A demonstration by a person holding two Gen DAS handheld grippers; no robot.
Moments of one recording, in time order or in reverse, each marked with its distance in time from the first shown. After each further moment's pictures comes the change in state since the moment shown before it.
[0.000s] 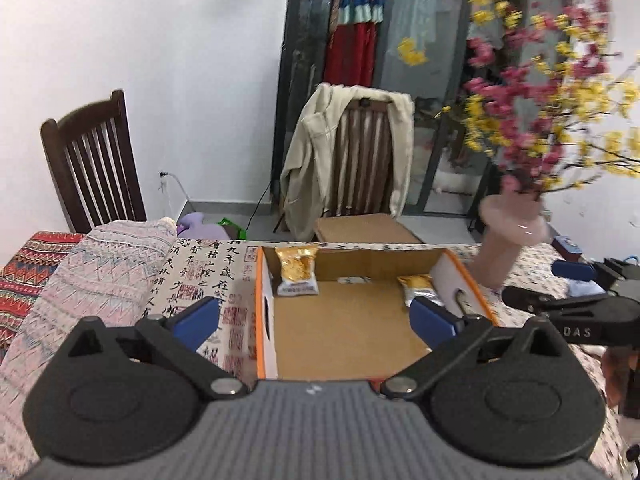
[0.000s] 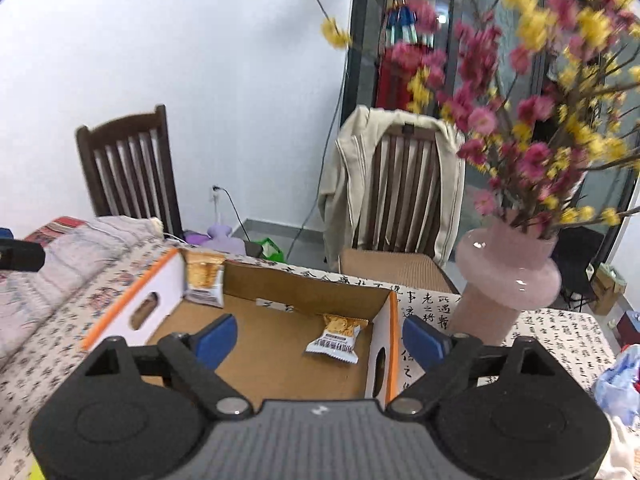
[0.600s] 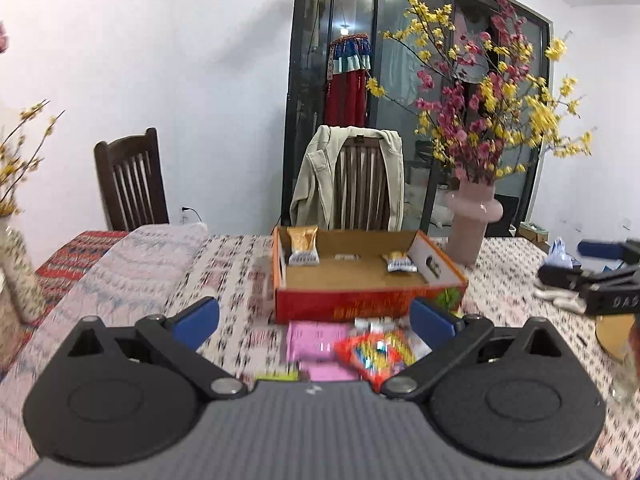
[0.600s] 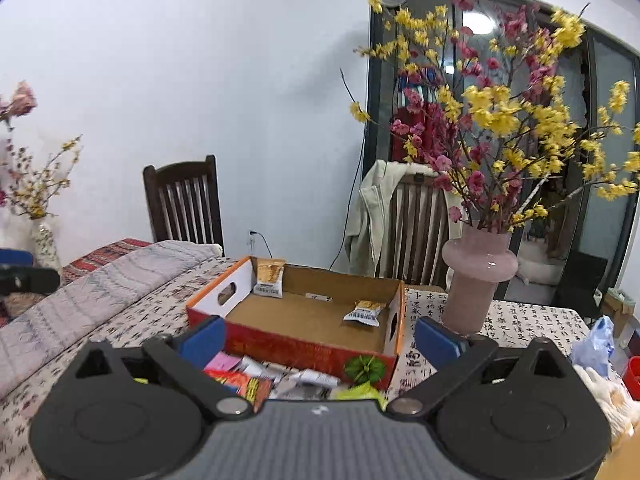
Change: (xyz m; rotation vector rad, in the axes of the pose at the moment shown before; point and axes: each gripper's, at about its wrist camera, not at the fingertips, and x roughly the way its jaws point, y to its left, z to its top) left arm -0.152 -0.017 -0.147 0.028 -0.167 0.043; right arm -0.190 0.023 -0.109 -0.007 -0.193 0.066
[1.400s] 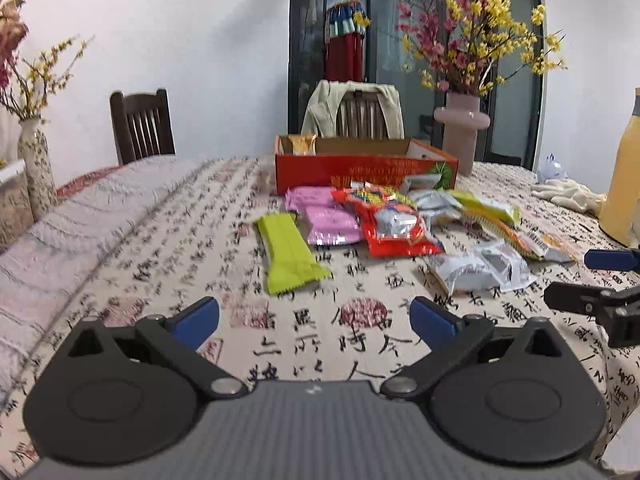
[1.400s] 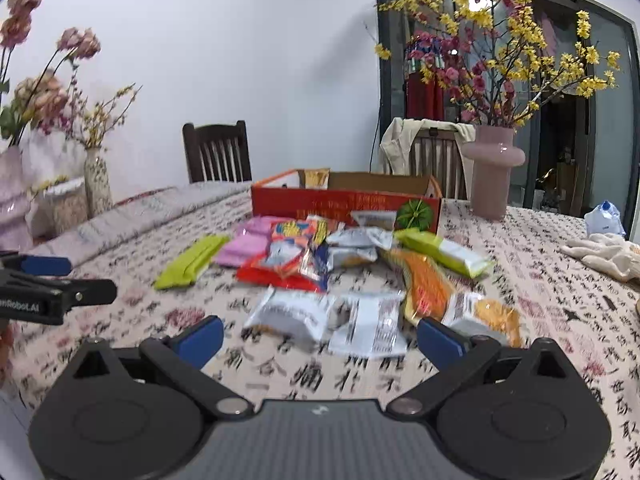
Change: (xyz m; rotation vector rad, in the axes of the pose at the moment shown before) left arm -0.034 -0.013 -0.176 0.033 0.051 0.025; right arm -0.076 0.068 -0.198 0.049 0.044 0.065
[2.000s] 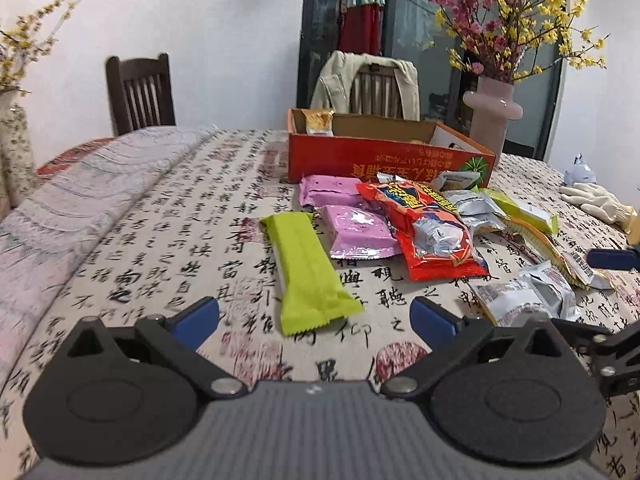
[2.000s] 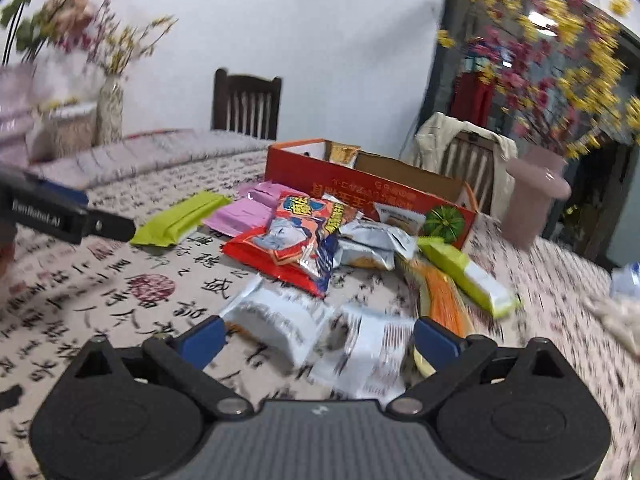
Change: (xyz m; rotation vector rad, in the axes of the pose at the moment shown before) left arm 0.076 0.021 0.039 -0.045 0.099 -0.005; right arm 0.071 0.005 0.030 -0.254 0.108 0.014
